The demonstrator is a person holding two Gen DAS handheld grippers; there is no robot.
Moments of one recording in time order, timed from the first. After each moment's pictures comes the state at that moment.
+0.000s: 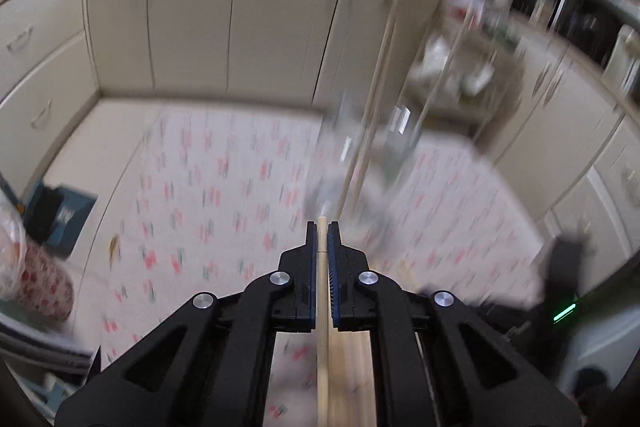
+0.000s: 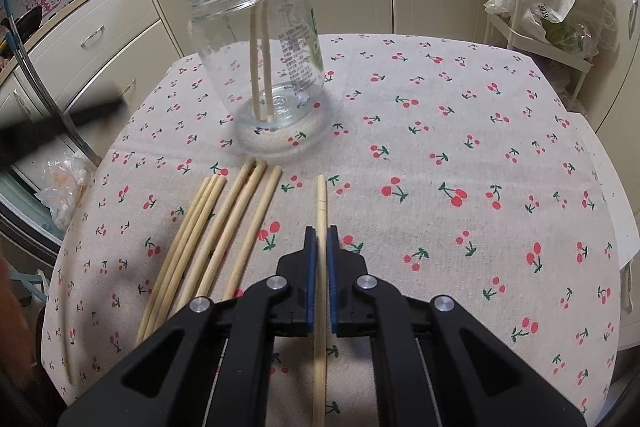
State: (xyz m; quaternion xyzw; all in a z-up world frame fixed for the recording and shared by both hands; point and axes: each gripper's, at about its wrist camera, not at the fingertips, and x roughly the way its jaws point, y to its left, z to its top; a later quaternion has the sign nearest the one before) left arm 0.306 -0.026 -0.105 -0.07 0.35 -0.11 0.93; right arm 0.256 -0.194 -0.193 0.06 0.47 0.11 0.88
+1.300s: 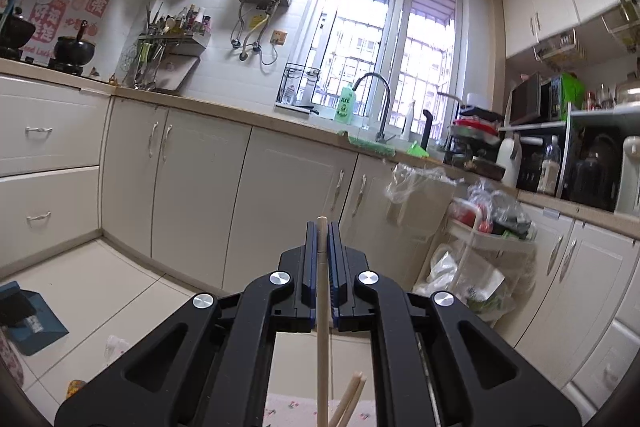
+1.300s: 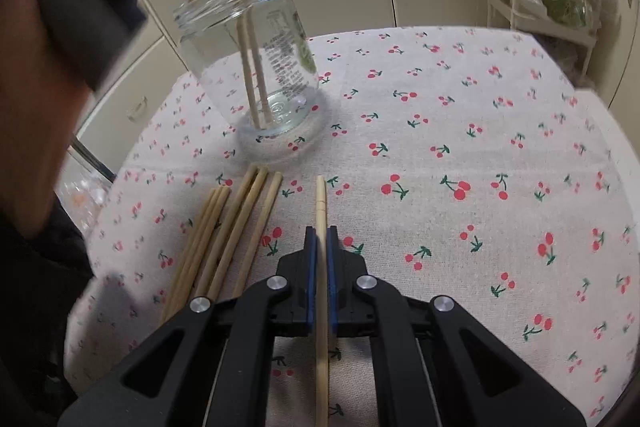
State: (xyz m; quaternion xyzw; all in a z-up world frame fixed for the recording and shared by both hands) left arm 0.406 -0.076 -0.021 -0.11 0.02 -0.04 0.99; right arm 0.262 -0.218 -0.197 0.15 0.47 0.14 0.86
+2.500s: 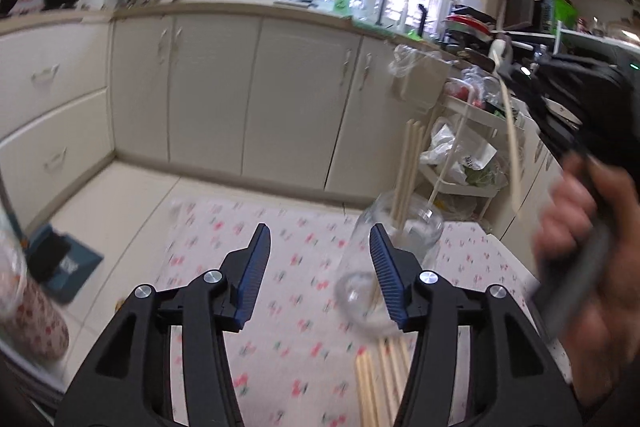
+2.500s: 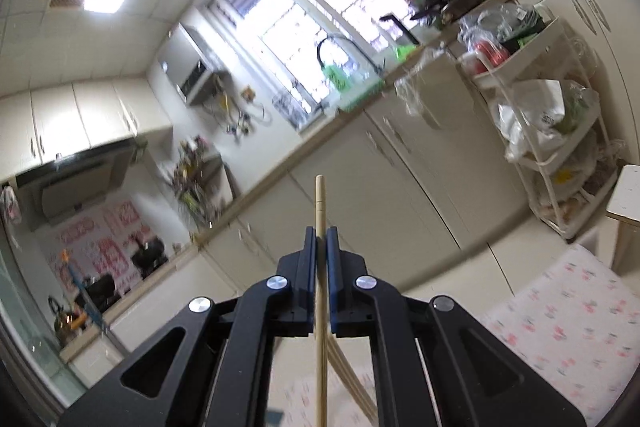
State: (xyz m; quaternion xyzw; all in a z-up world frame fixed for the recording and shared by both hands) left arm 0.291 0.009 -0.112 -0.08 0.22 -0.08 0.97; right arm 0.341 -0.256 -0.032 0.36 0.06 0.11 0.92
